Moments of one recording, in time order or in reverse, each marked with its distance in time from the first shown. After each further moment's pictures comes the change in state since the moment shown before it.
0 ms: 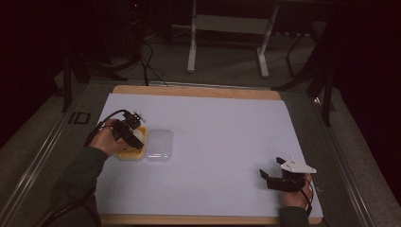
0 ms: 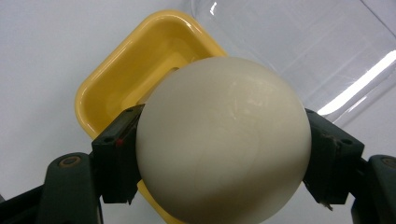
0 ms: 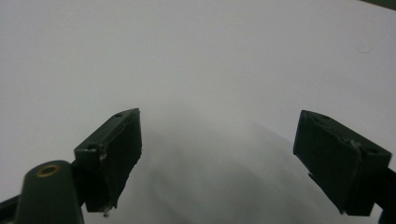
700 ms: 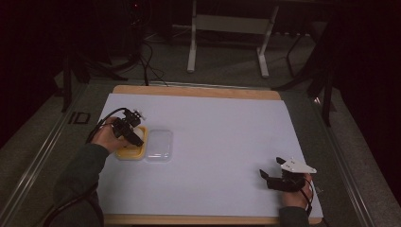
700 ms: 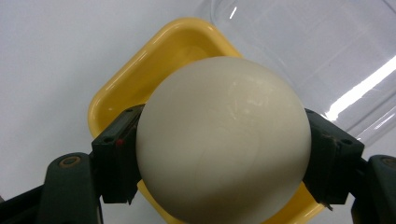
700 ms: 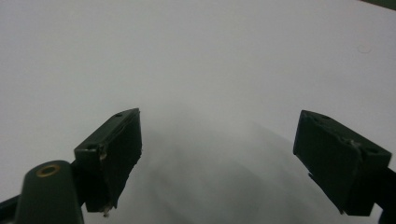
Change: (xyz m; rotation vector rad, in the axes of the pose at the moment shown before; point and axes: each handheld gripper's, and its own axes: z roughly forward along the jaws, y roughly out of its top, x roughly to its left) left arm 0.010 0.005 0.008 0.007 0.013 -0.006; right arm 0.000 0.000 0.000 0.000 0.001 0.000
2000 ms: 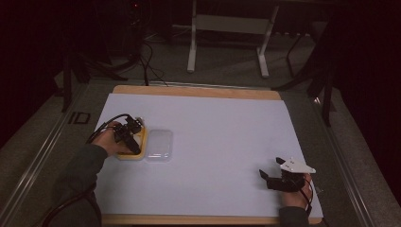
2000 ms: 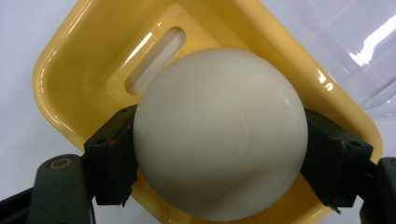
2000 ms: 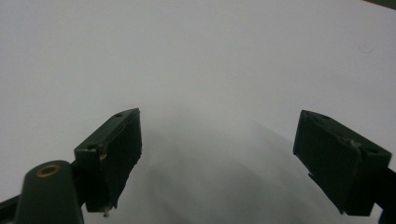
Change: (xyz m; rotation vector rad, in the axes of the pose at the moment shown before) left arm -0.003 -0.006 0.023 0.145 -0.020 0.063; right arm 0.001 0.000 0.001 0.006 0.000 -0.009
